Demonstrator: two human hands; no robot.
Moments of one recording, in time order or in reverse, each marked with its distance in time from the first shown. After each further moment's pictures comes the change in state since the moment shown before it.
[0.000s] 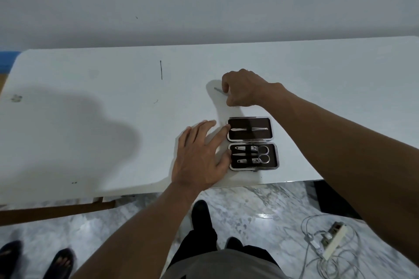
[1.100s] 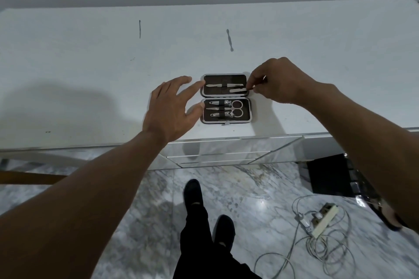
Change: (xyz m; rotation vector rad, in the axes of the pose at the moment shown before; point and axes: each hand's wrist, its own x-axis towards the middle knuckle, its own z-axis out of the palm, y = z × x) left_hand -0.001 -0.003 0.012 0.013 0.068 0.016; right_hand -0.134 0.078 0.028 0.186 0.152 -0.037
